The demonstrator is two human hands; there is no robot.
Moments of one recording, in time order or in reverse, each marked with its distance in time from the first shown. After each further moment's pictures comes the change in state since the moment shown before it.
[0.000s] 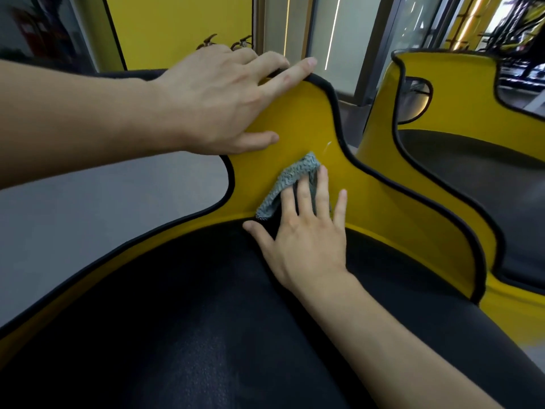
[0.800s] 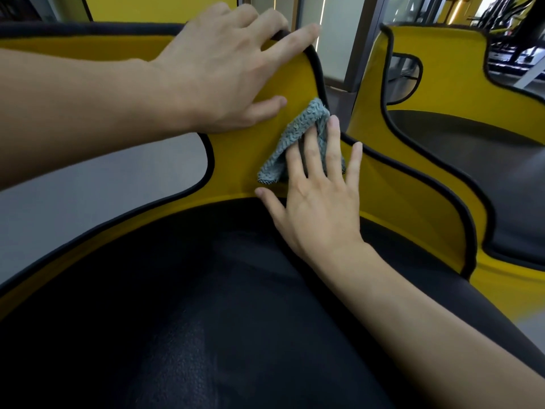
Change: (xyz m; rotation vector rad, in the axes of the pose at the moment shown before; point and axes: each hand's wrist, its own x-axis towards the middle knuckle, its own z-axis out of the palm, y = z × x) left_hand 0.019 0.032 0.009 0.069 0.105 -0.079; right_hand 0.012 0.035 0.008 -0.086 0.337 -0.060
